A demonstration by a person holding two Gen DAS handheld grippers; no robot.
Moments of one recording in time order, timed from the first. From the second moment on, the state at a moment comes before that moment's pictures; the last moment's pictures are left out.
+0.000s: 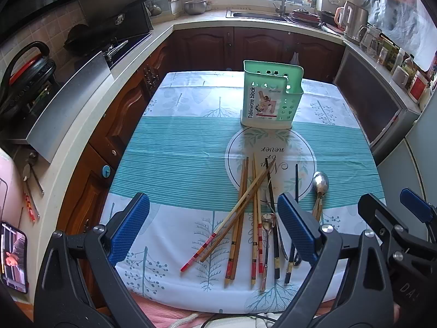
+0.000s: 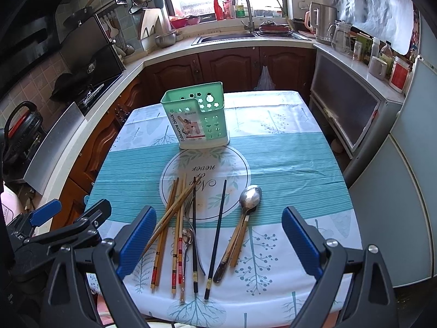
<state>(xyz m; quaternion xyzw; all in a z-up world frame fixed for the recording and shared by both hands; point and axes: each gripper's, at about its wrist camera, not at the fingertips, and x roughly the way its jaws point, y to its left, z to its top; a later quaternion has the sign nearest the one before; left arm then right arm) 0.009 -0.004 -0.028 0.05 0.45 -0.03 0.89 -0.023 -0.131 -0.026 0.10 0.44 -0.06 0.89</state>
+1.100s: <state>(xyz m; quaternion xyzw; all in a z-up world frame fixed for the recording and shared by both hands) 0.059 -0.014 -0.038 0.08 0.48 -0.11 0.87 0.024 -0.177 -0.037 0.13 0.47 -0.04 0.87</state>
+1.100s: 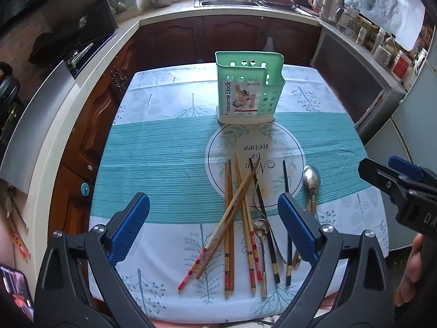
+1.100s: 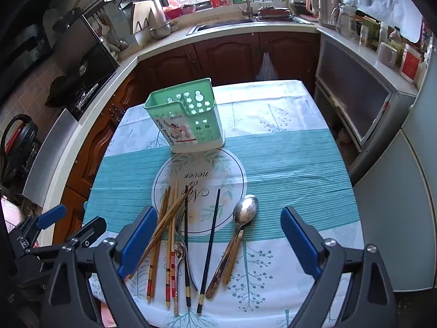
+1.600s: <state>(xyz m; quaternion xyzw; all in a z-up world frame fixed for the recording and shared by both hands) 0.129 0.000 -0.148 0.03 0.60 -0.12 0.79 0.065 -0.201 -0.098 0.18 0.56 -0.01 0.81</state>
